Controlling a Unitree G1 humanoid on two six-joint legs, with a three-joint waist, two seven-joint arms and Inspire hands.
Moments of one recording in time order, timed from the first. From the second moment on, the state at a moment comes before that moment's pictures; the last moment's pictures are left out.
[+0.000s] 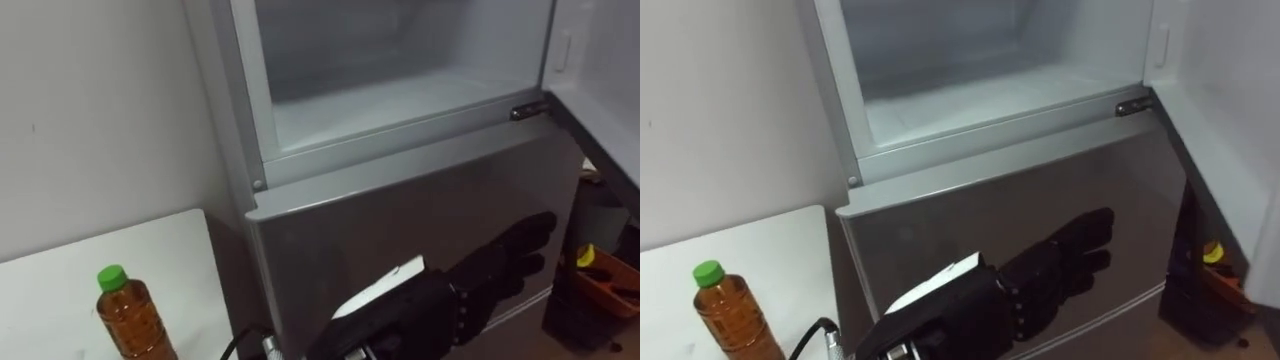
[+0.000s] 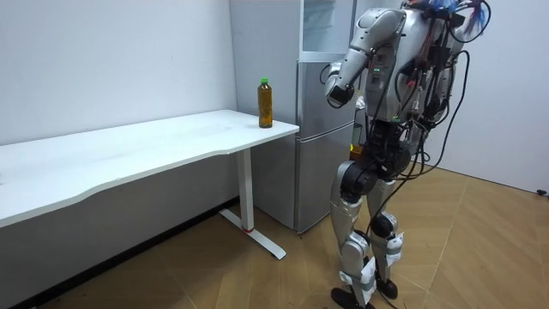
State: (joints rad) left arm -0.21 0.24 -0.45 -0.37 -0.42 0.09 -0.50; right arm 0.07 -0.27 0.09 1.14 0.39 0.00 0.20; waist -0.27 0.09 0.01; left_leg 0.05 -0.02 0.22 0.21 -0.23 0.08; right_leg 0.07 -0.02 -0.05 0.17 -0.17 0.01
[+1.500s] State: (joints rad) left arm -0.34 0.24 -0.47 -0.36 -0.40 0.08 -0.53; right arm 0.06 -0.31 0.04 1.24 0.47 0.00 0.23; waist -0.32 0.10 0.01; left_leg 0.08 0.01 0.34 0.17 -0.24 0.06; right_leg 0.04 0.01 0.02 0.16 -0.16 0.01
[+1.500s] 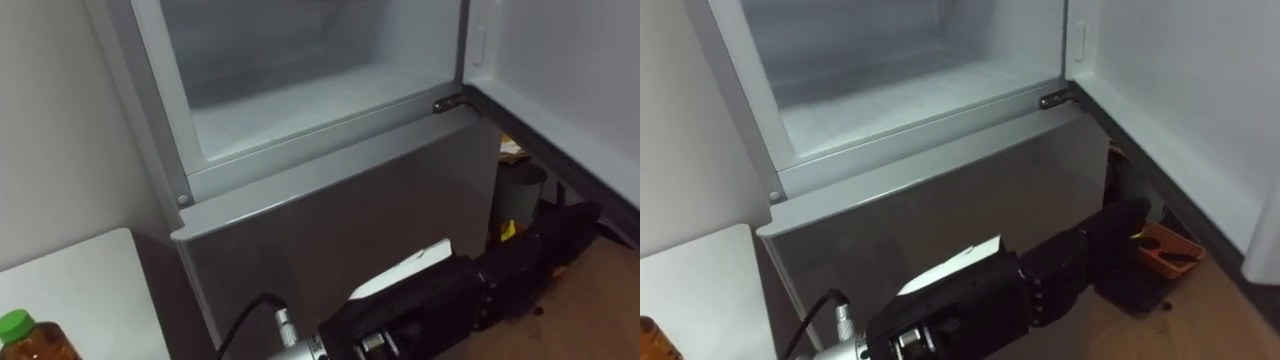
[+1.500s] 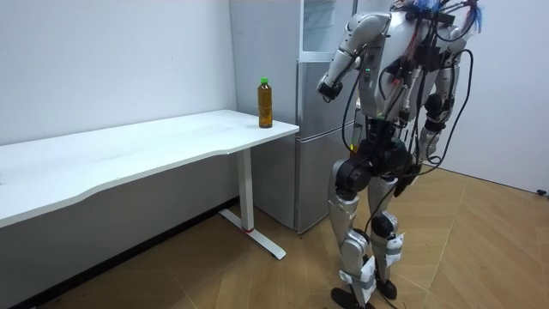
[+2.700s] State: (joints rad) left arm -0.49 0.19 -0.51 -0.34 -0.40 0.06 -0.51; right arm 0.05 -0.32 0.08 1.28 0.32 0.01 0.17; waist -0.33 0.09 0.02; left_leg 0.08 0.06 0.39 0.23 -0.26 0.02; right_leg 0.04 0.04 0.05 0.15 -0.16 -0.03
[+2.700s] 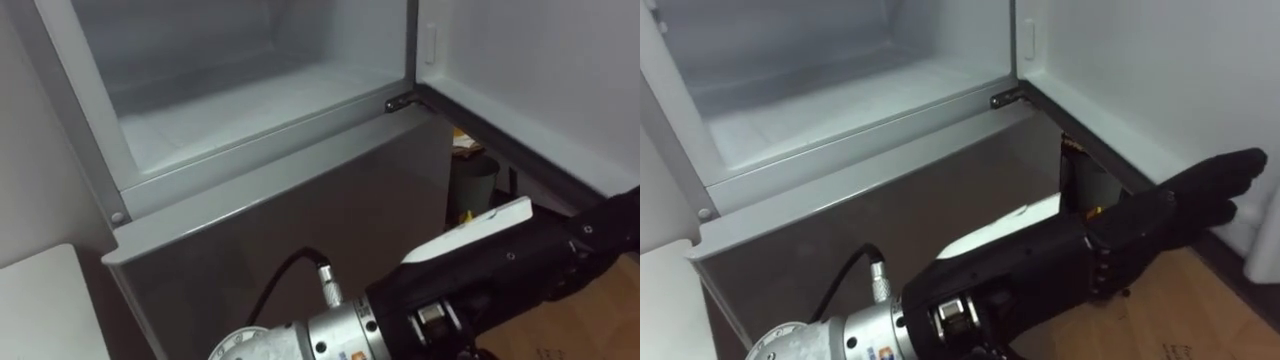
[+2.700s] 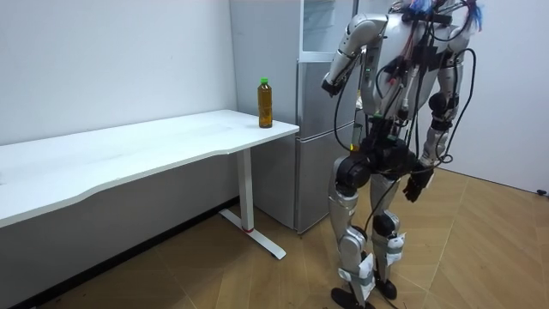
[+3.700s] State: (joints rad) left arm -0.28 0.22 -0.16 -0.50 -0.34 0.04 -0.35; right arm 0.02 -0.27 0.08 1.30 0.25 0.00 0.12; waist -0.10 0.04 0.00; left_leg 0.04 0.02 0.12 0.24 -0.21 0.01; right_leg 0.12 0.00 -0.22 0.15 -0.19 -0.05
